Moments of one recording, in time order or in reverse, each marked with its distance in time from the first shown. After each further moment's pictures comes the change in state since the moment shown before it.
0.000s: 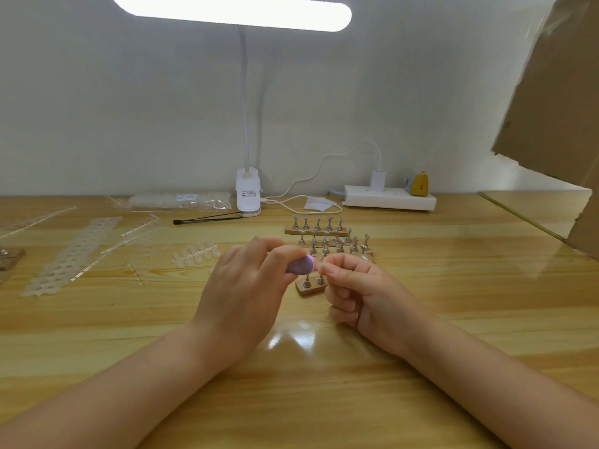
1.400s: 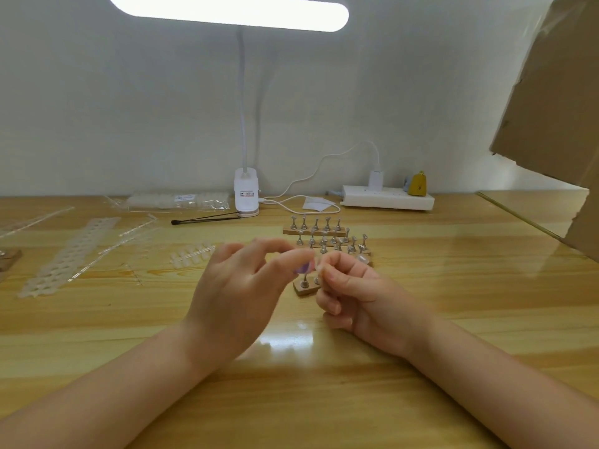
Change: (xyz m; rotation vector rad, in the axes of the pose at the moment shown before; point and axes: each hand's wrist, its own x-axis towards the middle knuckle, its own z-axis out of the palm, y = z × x) left_hand 0.001 -0.006 -0.001 -0.031 0.077 0.105; right_hand -0.001 0.001 -0.005 0.082 -0.172 0.029
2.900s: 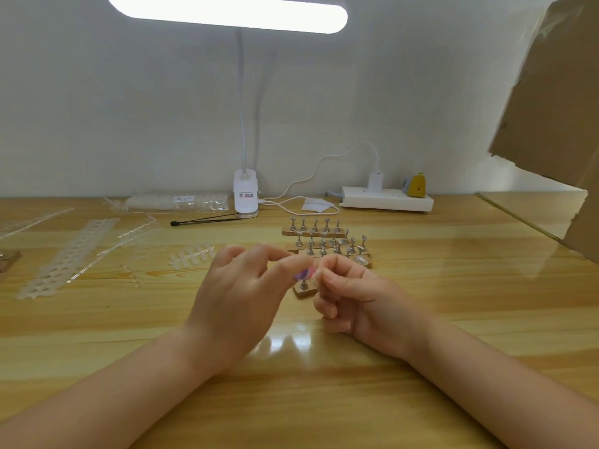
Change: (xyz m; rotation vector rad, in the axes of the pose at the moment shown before) left_hand 0.001 0.004 0.000 0.009 -0.024 0.005; right_hand -0.002 -0.002 0.003 -0.027 -0.001 0.026
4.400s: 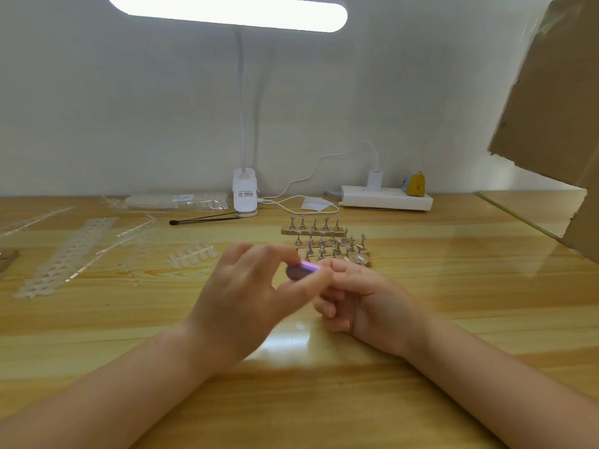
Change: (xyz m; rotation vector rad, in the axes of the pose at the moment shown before) left_hand -0.001 -0.003 0.002 0.195 0.007 0.206; right_hand 0.002 -0.001 -0.002 -0.017 0.004 0.036
